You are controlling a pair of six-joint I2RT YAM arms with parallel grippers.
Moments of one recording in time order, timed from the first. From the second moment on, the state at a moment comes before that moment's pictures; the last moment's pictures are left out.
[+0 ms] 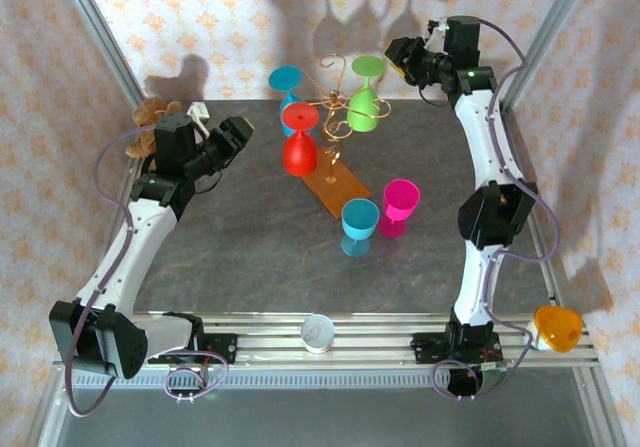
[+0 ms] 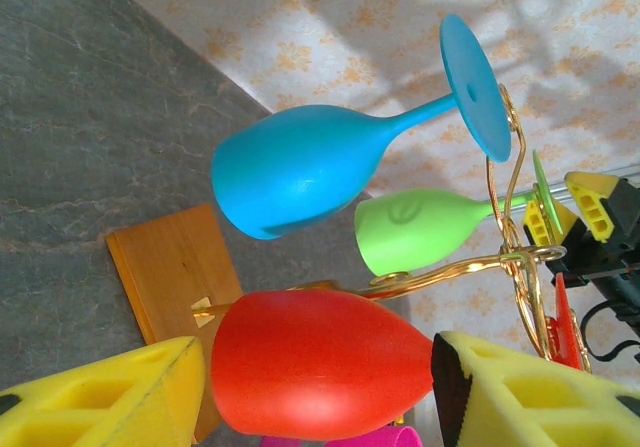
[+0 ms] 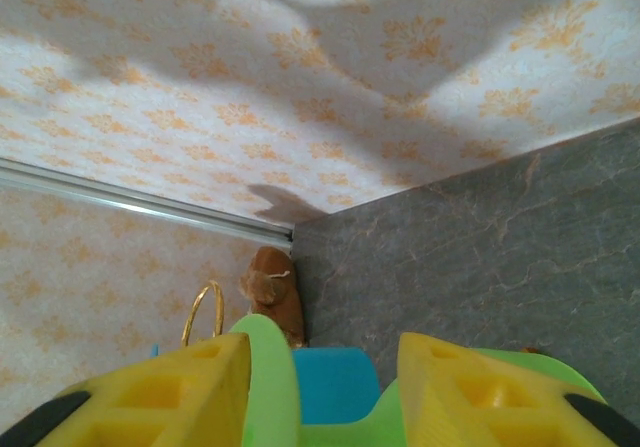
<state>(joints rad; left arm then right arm) -0.10 1.22 1.14 -0.29 0.35 -0.94 0.09 2.09 2.30 -0.63 -0.64 0.80</state>
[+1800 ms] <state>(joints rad) -0.10 1.23 1.09 -0.20 0.35 -0.99 0.11 2.12 2.31 -0.63 -0.72 0.82</state>
